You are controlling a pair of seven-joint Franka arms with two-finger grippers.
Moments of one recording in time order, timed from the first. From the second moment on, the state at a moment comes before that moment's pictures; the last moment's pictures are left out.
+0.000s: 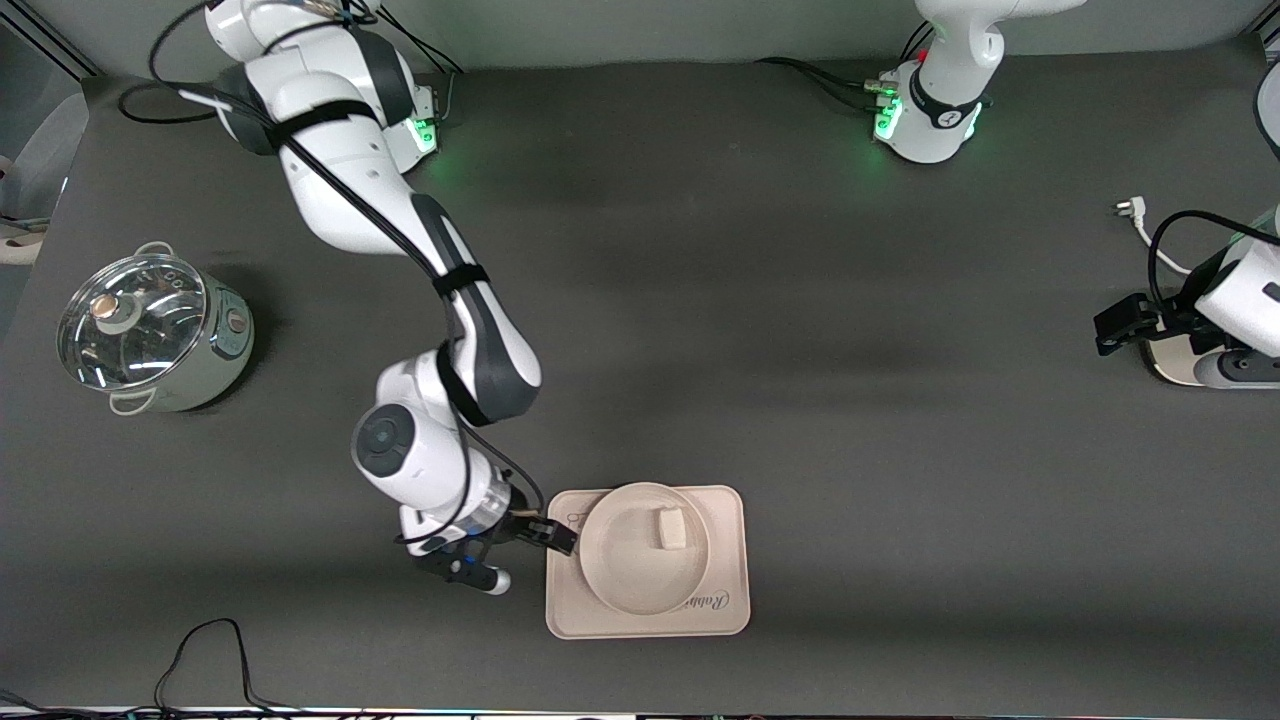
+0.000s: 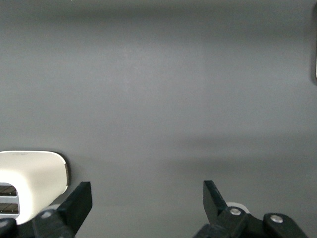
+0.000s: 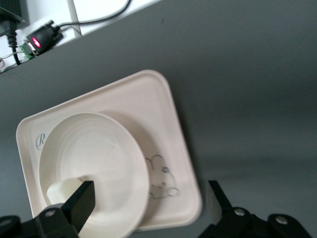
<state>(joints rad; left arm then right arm) 0.07 0.07 -0.09 -1.63 0.06 1.74 0.00 0.50 0.94 -0.20 -1.02 0.34 2.20 0.49</state>
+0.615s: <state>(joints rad) 0.07 0.05 -0.08 -1.63 0.06 1.72 0.01 0.48 0.51 -0.28 -1.33 0.20 2.01 0.25</state>
